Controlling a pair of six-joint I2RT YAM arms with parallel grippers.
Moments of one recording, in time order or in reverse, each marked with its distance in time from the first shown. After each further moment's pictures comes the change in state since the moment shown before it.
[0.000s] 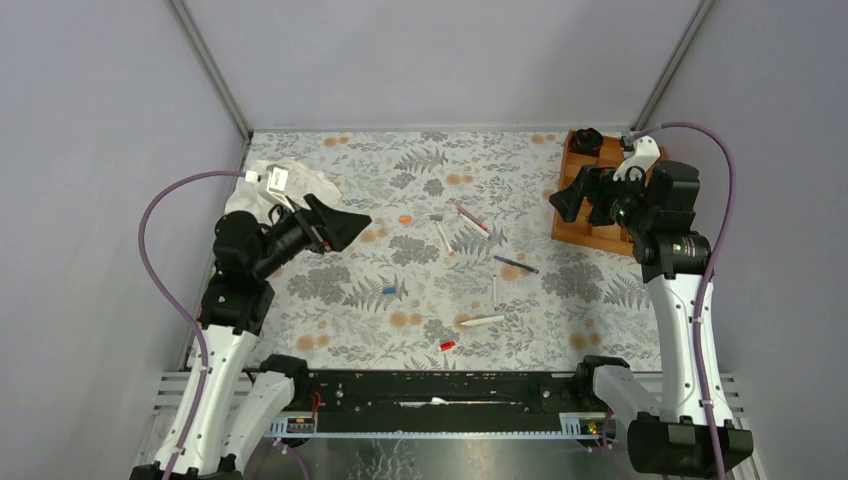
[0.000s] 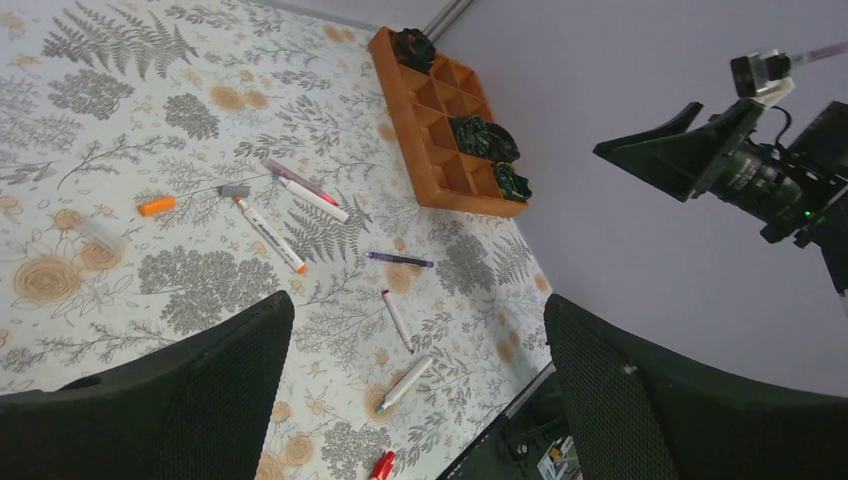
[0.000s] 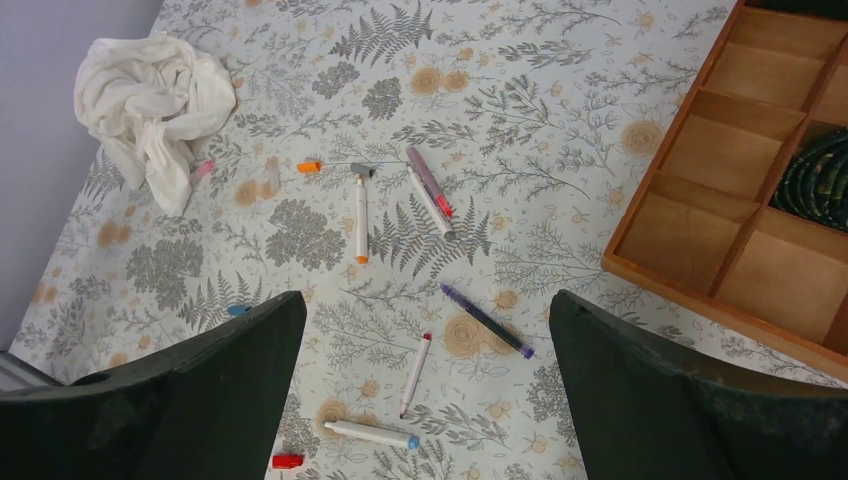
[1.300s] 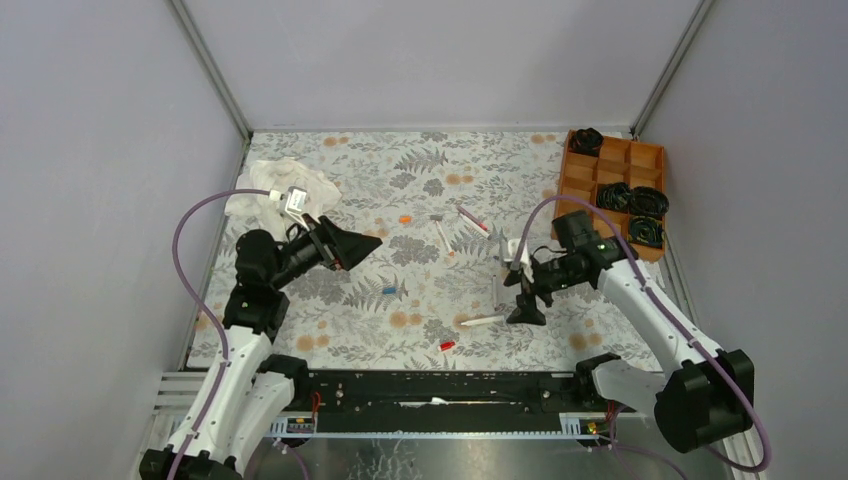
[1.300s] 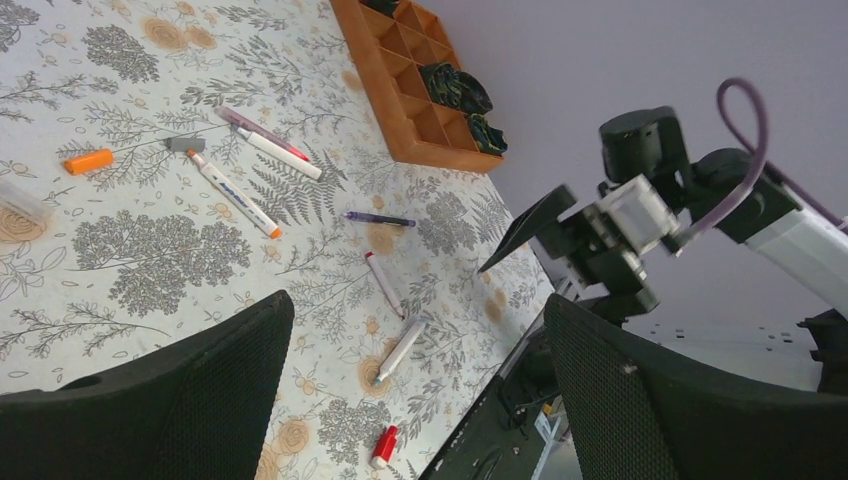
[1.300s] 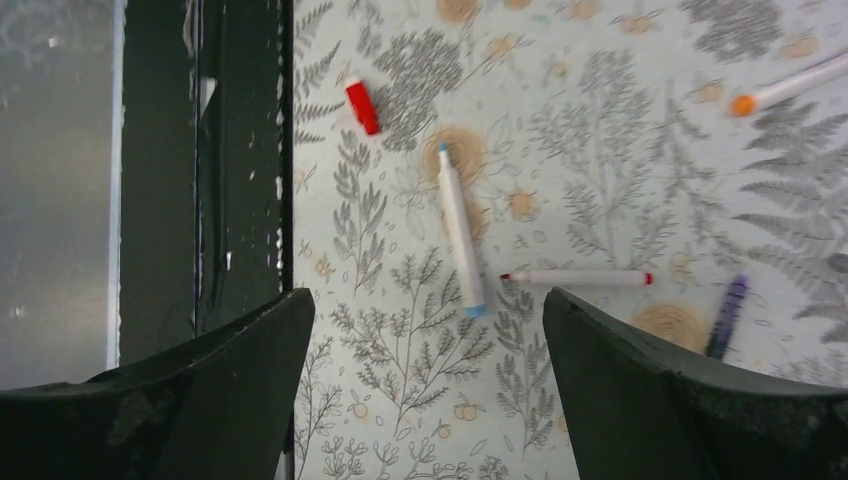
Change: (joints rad) left arm 0.000 -0.025 -0.289 0.314 0.137 -0.058; right arm 0.339 0.146 -0.288 -0.367 -0.459 -1.210
